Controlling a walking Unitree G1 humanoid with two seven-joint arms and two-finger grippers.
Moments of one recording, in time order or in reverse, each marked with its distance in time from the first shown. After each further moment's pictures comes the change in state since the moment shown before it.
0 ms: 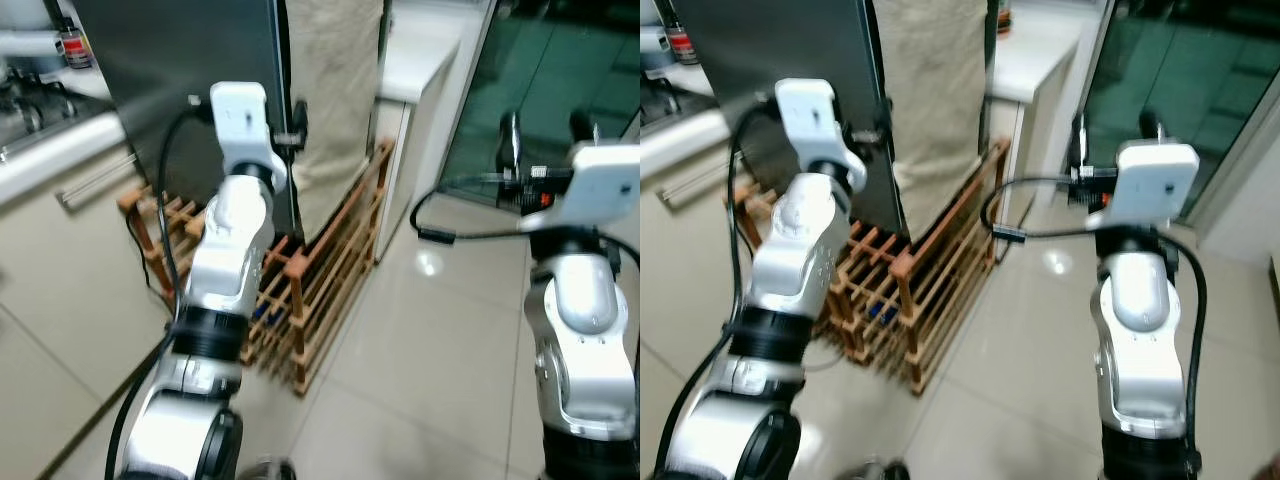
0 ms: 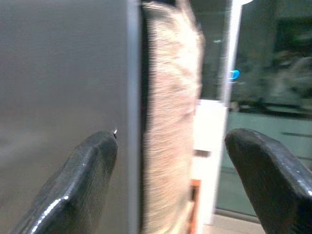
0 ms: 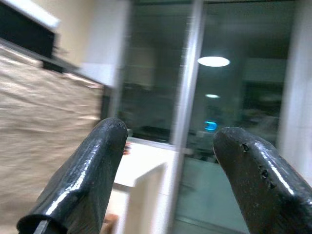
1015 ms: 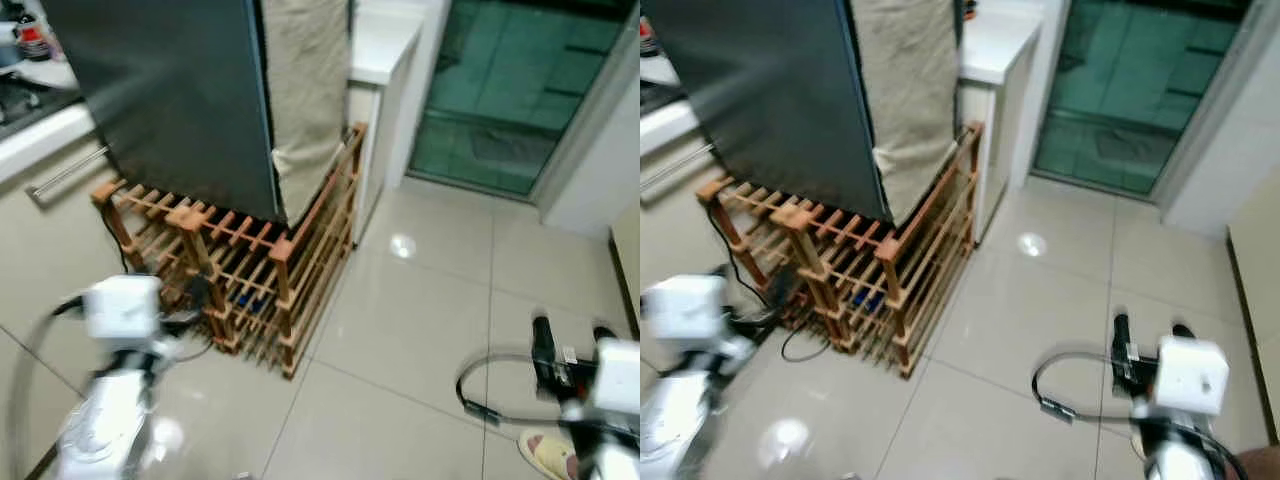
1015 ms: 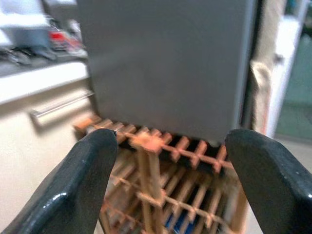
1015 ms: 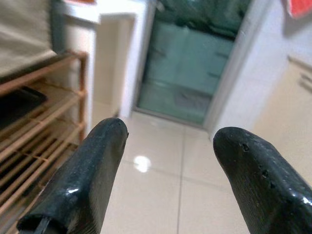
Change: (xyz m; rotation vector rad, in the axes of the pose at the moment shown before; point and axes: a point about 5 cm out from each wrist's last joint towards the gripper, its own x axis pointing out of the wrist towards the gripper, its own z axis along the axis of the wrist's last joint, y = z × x) left arm -0.196 0.092 -0.040 0.159 0.194 0.185; right arm -0.166 -0.043 -0.051 -0.050 0.519 -0.090
